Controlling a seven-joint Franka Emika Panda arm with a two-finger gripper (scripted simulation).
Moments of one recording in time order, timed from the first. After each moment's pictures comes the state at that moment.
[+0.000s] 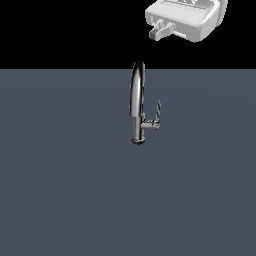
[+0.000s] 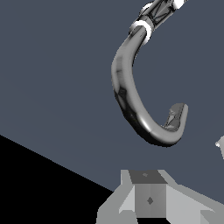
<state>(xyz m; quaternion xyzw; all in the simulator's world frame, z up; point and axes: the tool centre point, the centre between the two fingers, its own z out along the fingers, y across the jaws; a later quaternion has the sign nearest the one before) 0.008 -0.071 0.368 -0.81 0.34 0.31 0.35</state>
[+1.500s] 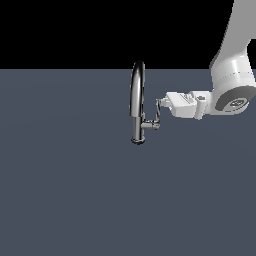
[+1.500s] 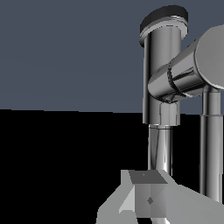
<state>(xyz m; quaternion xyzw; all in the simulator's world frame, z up) 0.087 -0.118 0.168 -0.48 0.53 0.46 0.53</state>
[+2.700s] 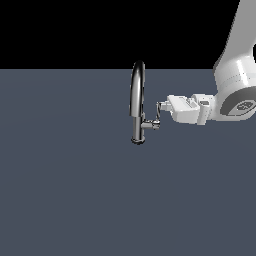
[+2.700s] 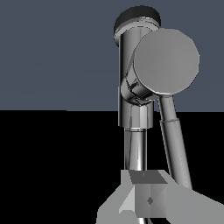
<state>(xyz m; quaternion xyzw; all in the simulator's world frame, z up) 0.055 -0.114 0.163 -0.46 0.54 0.46 0.54</state>
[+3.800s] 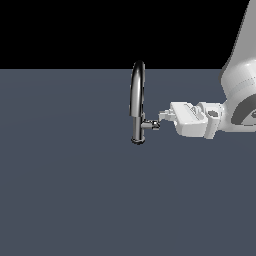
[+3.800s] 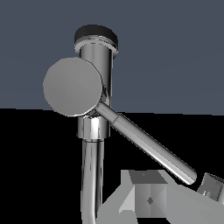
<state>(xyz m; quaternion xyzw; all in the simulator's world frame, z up) 0.001 -0.111 0.149 -0.47 0.53 0.45 0.54</state>
